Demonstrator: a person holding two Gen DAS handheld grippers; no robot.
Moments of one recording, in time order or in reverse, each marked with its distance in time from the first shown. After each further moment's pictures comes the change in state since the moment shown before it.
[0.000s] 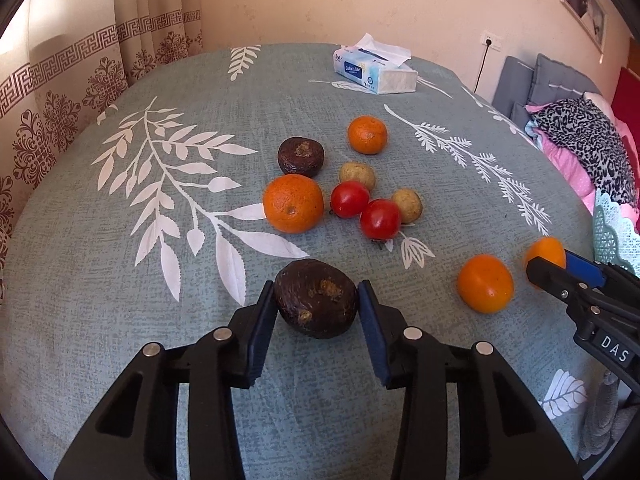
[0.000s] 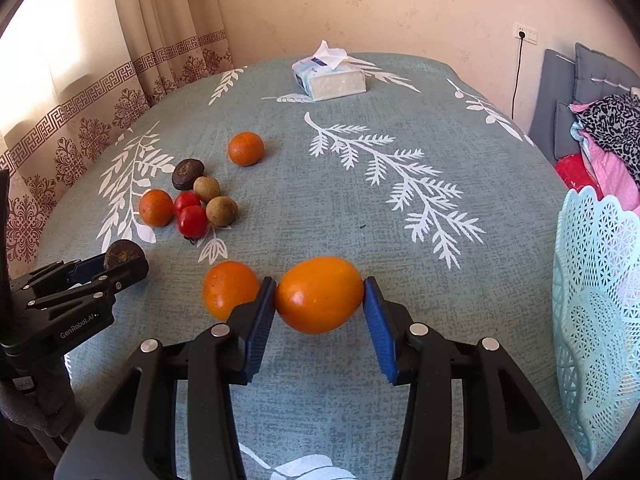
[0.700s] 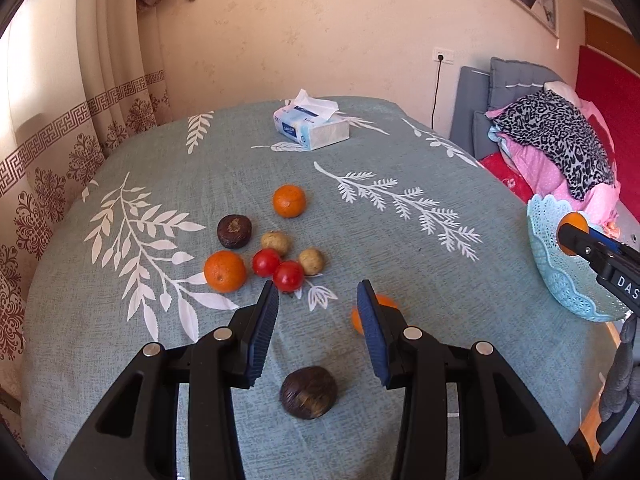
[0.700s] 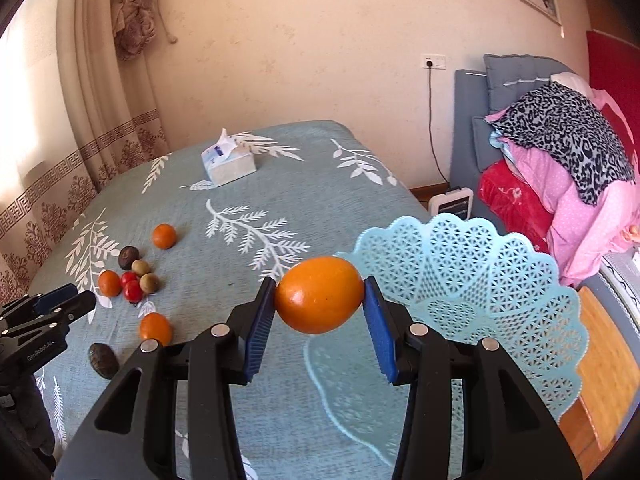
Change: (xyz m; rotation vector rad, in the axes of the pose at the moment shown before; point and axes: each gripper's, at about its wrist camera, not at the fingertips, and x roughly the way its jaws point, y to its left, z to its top) left arm -0.059 -0.068 0.018 0.139 -0.136 -0.047; right arm -0.097 -0.095 -0.010 0.185 -0.212 -0.197
